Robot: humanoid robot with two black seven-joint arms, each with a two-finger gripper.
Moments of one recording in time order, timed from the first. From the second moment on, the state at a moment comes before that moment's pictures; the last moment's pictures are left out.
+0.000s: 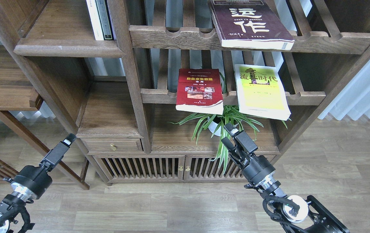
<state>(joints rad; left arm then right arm) 0.05 0.32 -1.28 -1.12 0.12 -0.49 0.07 0.03 -0.09 1.15 1.06 0.23 0.58 -0.22</state>
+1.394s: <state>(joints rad) 0.06 0.30 -1.35 -1.12 0.12 -0.49 0.08 0.05 -0.05 1.38 1.09 0.46 0.44 0.02</state>
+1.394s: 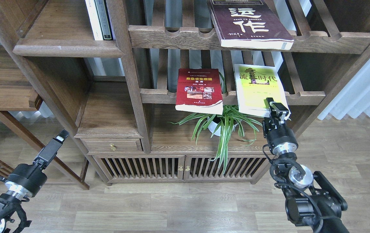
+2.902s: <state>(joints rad) 0.16 0.27 -0.70 -0.97 -0.26 -0.49 0.02 -0.26 -0.07 0.52 1.08 0.53 0.58 -0.09</state>
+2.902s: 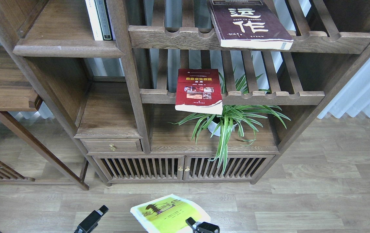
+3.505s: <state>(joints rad) 0.11 0.19 -0.57 -0.93 -0.42 -0.49 0.00 -0.27 0.01 0.49 1.08 0.53 0.58 -0.08</state>
